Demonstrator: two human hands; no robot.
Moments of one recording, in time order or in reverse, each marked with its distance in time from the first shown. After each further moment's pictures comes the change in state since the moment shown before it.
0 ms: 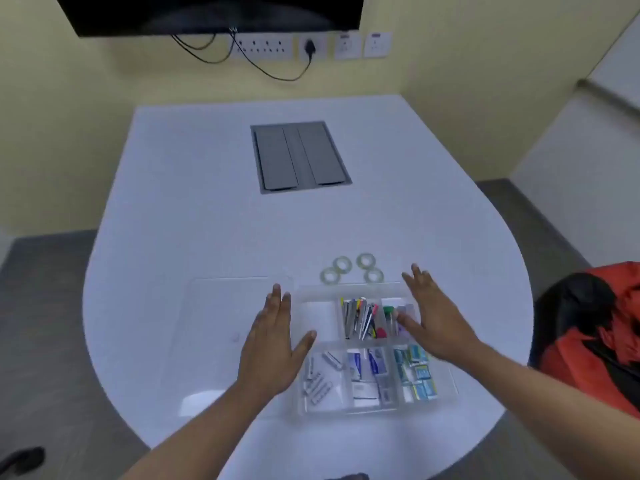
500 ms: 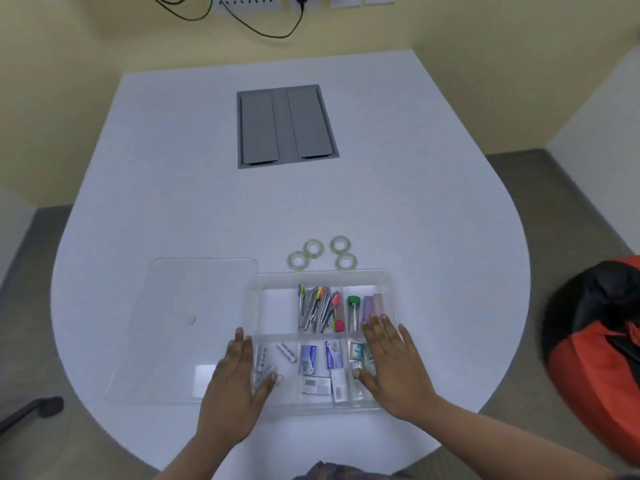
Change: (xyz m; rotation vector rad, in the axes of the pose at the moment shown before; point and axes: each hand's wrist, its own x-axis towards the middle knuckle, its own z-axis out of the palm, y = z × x) left_hand -0.057 0.023 0.077 0.075 -0.142 -0.288; right_hand -0.051 0.079 0.080 -0.202 -0.244 -0.127
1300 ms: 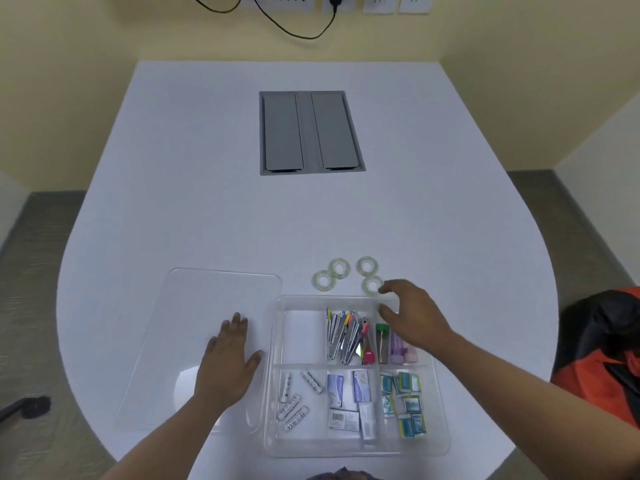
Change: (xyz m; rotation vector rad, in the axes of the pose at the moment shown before) left_hand 0.100 -0.071 -0.026 0.058 -0.100 -0.062; right_hand 0.132 -0.016 -0.099 0.365 0.046 0.165
